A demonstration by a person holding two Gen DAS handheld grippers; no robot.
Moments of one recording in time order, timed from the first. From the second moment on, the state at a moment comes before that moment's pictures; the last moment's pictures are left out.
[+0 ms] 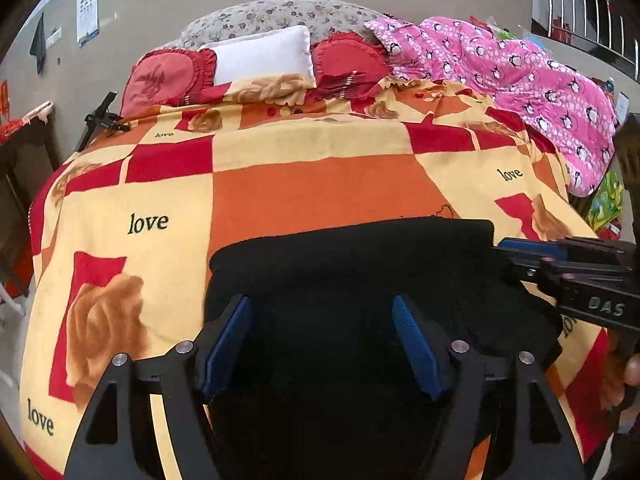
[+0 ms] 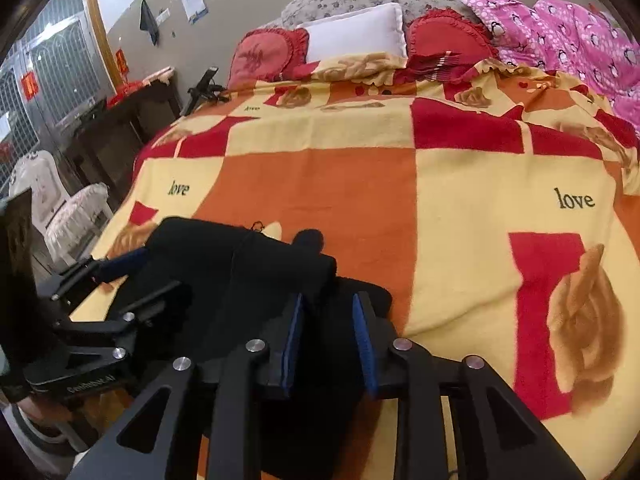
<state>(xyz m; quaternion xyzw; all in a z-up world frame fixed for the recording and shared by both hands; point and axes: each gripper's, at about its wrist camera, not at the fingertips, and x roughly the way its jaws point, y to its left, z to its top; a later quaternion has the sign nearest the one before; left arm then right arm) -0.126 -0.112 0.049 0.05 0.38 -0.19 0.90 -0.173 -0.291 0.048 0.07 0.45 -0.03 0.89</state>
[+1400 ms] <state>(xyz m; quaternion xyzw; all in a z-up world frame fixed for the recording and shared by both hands) -0.148 -0.077 0.064 0.01 0.38 -0.18 0.91 -0.215 -0.257 0.054 0.10 0.41 0.01 0.90</state>
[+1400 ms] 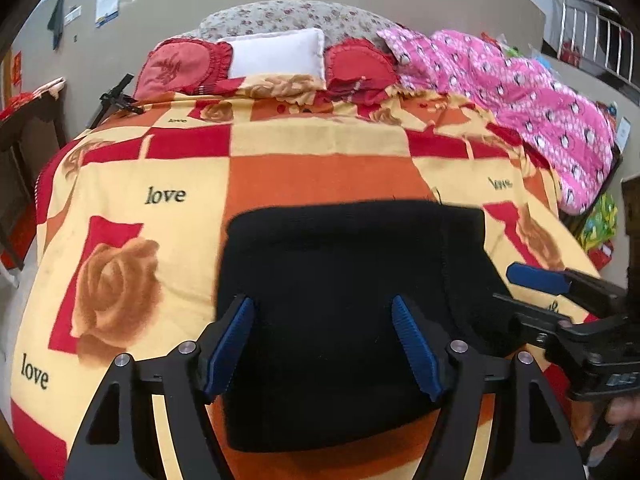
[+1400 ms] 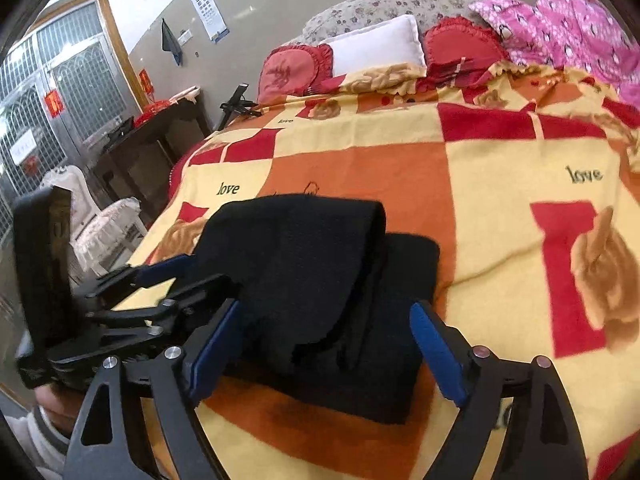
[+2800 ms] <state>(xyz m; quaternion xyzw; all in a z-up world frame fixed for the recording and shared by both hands) -0.125 -0.074 0.049 -0.01 0.39 -0.17 0.91 -0.175 -0.247 0.047 0.05 0.42 0.03 0.91</state>
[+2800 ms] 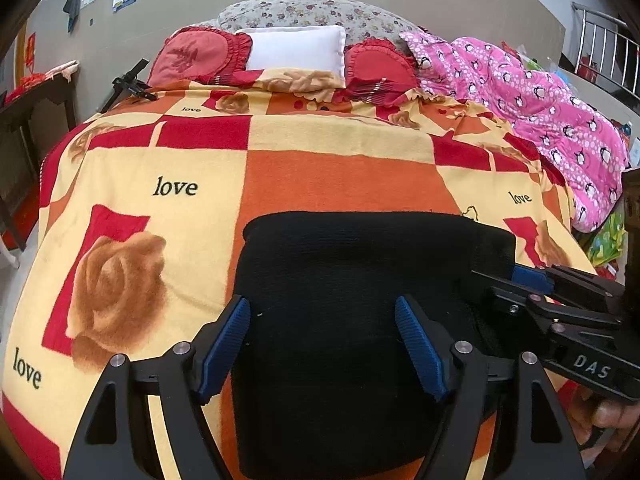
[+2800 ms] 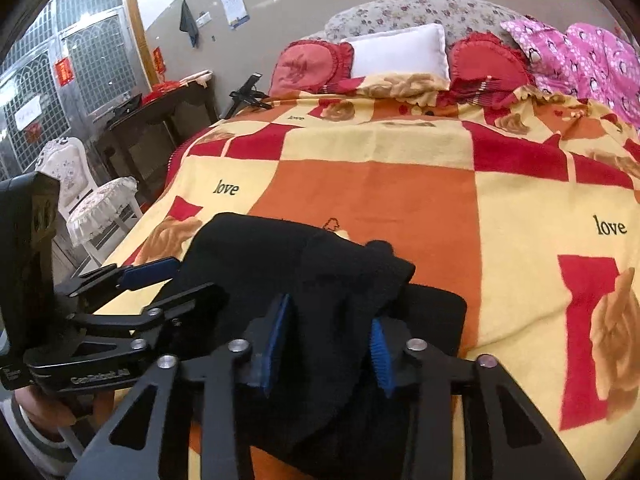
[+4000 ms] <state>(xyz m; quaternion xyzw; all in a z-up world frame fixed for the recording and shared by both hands) -0.095 -0.139 0.046 -0.01 0.41 -0.29 0.86 -0.204 -0.295 0.057 0.11 0.40 0.02 0.91</state>
